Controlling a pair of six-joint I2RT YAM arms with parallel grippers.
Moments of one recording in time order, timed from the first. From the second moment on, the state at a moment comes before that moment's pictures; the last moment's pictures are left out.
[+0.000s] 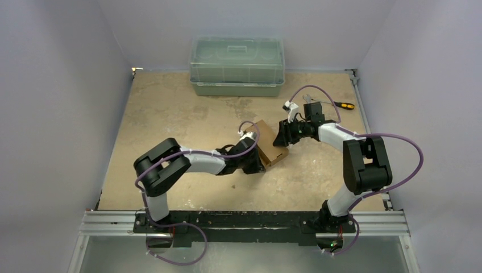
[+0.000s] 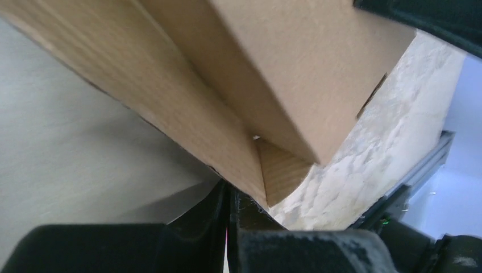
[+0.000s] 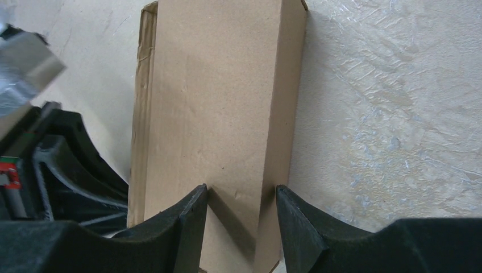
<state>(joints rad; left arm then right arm) -0.95 1.79 0.86 0.16 0.02 -1.02 0.17 1.65 0.90 -0.22 -0.69 -0.12</state>
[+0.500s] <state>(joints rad) -0.95 1.91 1.15 -0.01 0.05 -1.00 0.17 1.65 0.91 -0.20 -0.65 -0.14</state>
